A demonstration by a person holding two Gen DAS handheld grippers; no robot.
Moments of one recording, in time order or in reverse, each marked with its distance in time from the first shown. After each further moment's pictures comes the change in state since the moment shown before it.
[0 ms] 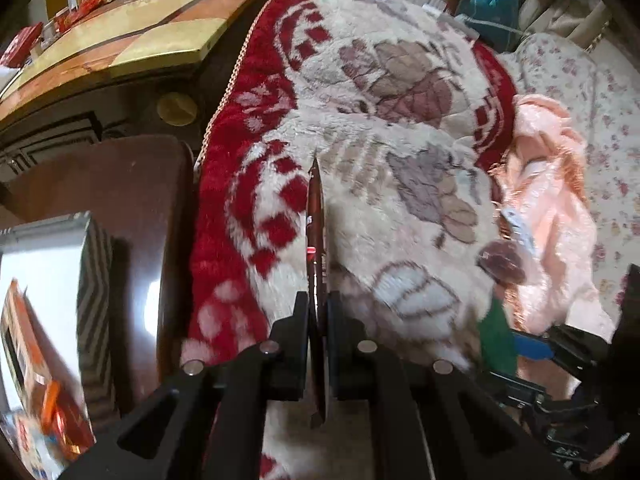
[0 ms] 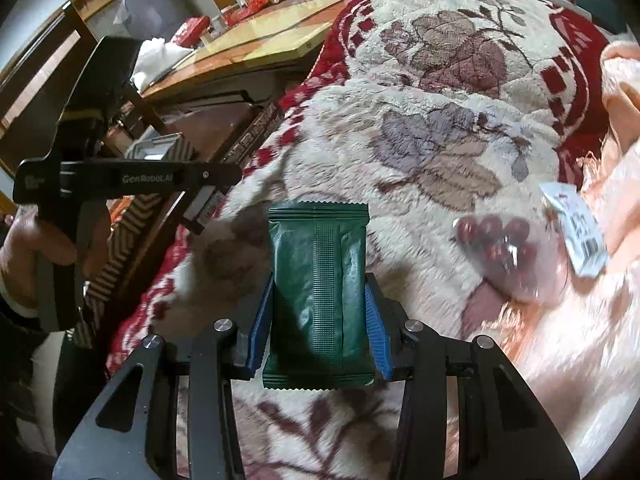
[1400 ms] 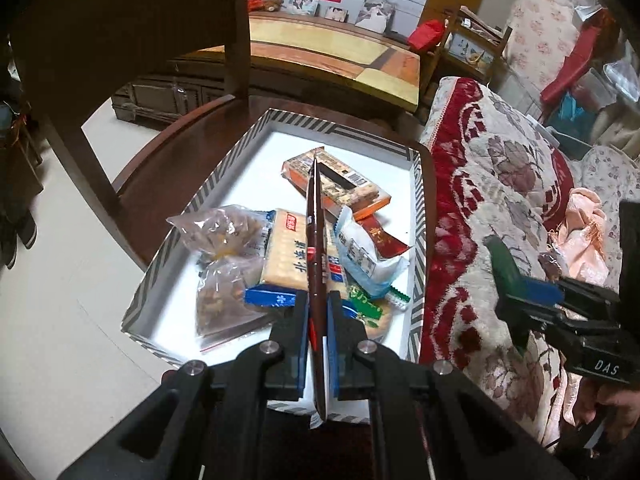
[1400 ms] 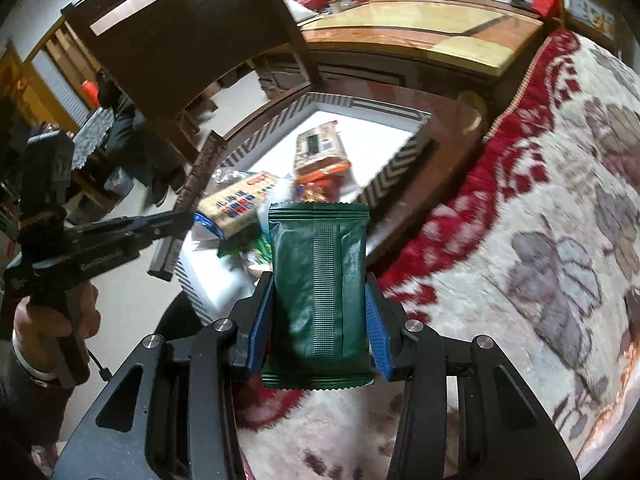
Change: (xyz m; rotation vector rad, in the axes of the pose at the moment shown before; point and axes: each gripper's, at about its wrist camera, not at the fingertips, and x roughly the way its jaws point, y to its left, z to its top) left arm -0.165 0.154 -0.191 -0.345 -0.235 0.228; right arm 0.020 0.232 -0.007 -0.303 0.077 0.199
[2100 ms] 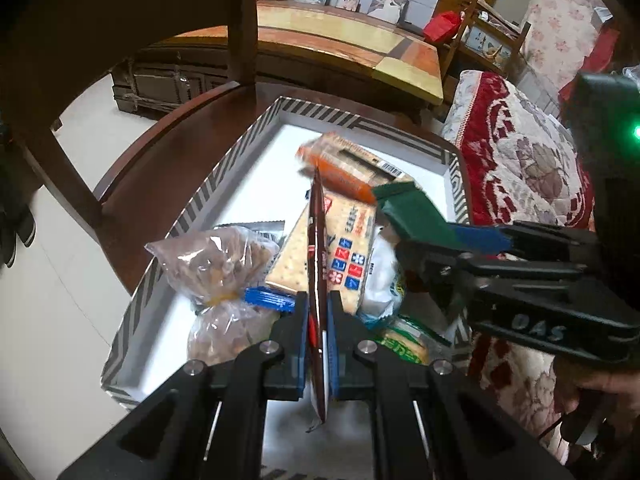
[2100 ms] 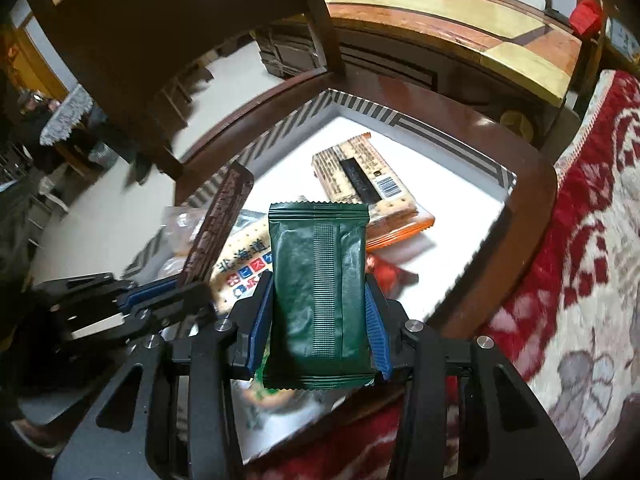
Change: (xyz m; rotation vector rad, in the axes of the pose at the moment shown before) left arm 0.049 0.017 0.023 -0.016 0.034 0.027; right arm 0.113 0.022 0.084 -0.073 0.122 -0.079
